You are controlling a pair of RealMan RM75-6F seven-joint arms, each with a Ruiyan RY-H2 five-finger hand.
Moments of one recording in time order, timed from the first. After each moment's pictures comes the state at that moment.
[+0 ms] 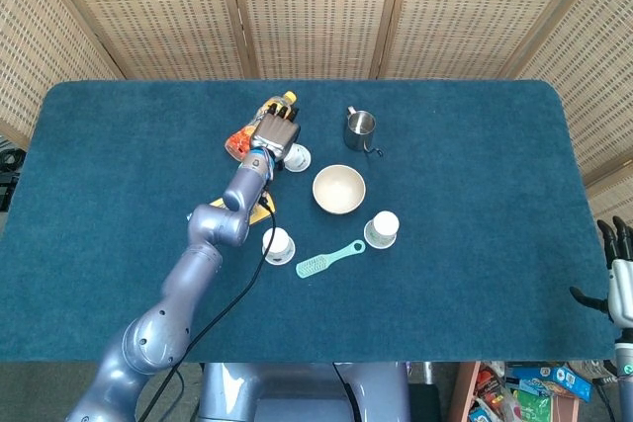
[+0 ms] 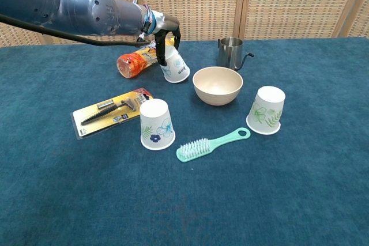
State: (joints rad) left arm -1.52 -2.08 -0.29 -0.04 0.92 0.11 0.22; right arm 0.10 -1.20 0.16 -1.40 -1.27 1.37 0.01
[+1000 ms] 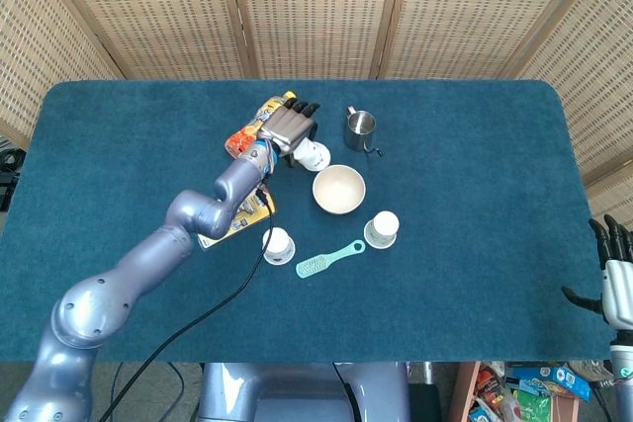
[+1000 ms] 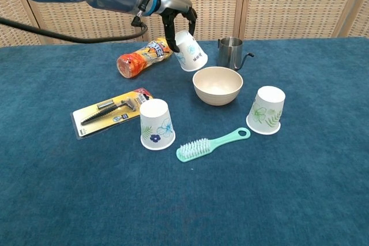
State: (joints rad) left arm -1.43 -1.74 -0.32 -0.62 0.99 0.20 0.17; right arm 0.09 -1.18 0.16 -1.45 -1.31 1.40 0.04
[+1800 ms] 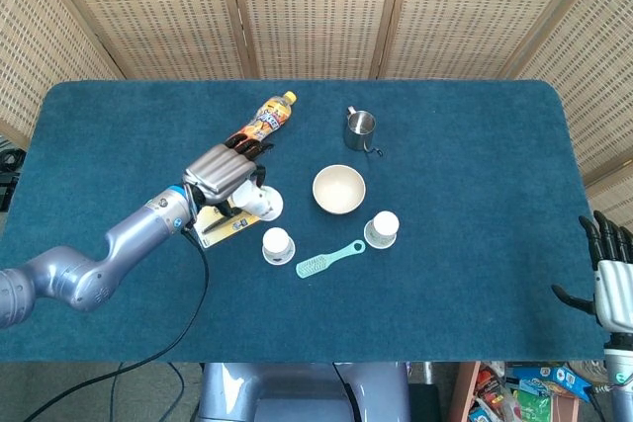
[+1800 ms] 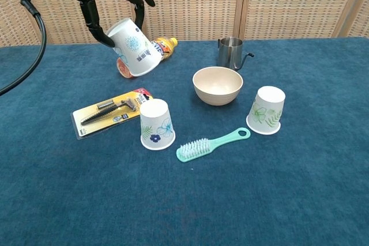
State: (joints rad) left arm -1.28 -1.00 -0.05 -1.75 0.78 0.56 0.32; right arm 0.08 -1.17 0.15 -1.51 -1.38 1.46 0.05
